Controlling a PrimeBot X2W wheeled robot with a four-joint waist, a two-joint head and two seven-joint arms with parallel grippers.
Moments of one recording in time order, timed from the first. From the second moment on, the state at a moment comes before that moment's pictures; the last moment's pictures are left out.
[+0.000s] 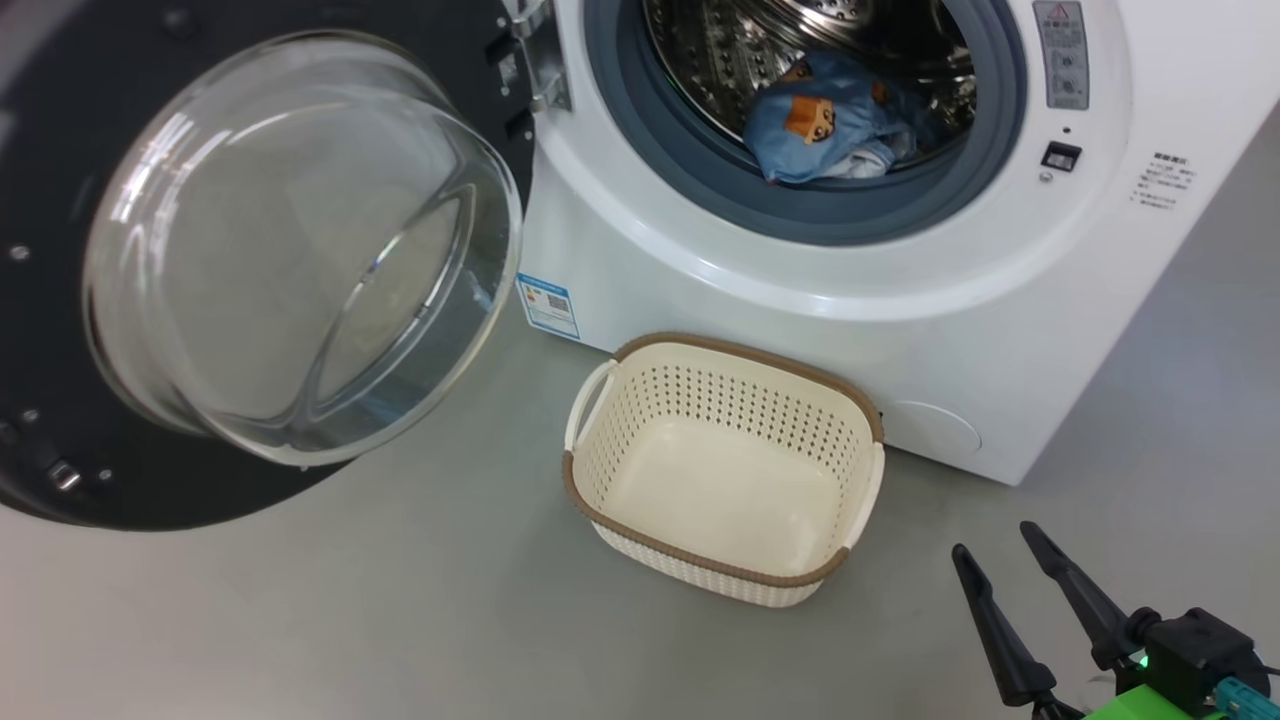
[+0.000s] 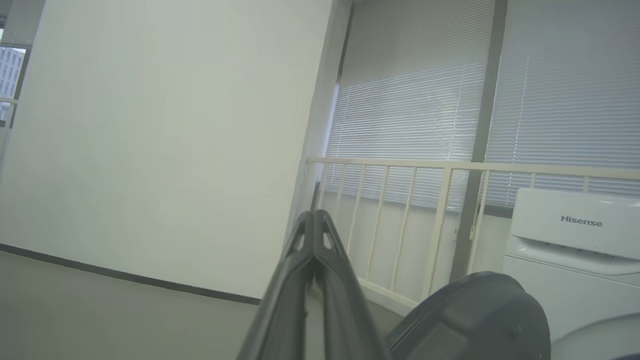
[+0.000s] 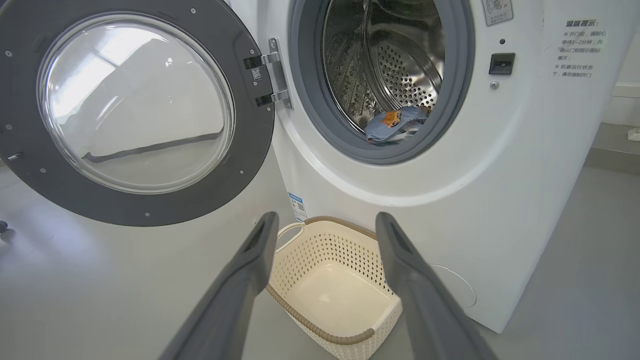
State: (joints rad) left arm -0.46 0.40 0.43 0.21 -0.58 -0.13 -0.26; right arm 0.06 -0.28 0.15 0.06 0.36 0.12 -0.26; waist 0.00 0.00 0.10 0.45
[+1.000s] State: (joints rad) left arm -0.70 0.61 0.21 0.75 -1.36 -0.13 0.48; right arm 0.04 -0.32 0.15 0.03 0.36 0.12 -0.26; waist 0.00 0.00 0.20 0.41
